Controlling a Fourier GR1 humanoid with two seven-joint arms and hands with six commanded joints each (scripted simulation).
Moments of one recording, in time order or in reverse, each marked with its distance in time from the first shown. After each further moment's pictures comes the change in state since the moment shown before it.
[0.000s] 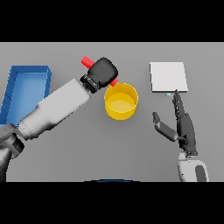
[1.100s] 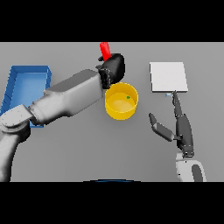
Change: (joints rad) left arm -0.278 -0.049 -0.411 0.187 -0.228 -0.043 -0.186; right arm -0.004 0.000 0.020 0.027 0.092 -0.055 0.000
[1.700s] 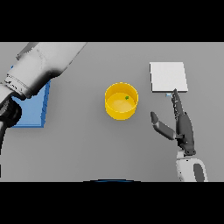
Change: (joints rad) left arm -0.302 0.102 0.229 0.247 0.198 0.068 -0.004; right arm -0.015 0.003 -0.018 0.004 -0.068 0.036 -0.026
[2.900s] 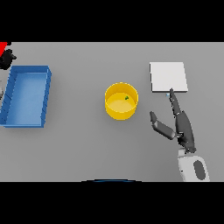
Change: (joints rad) left arm 0.886 0.451 0.560 -0.527 0.975 0.603 0.589; right arm -0.031 -0.048 0.016 0.037 0.028 0.031 -0.011
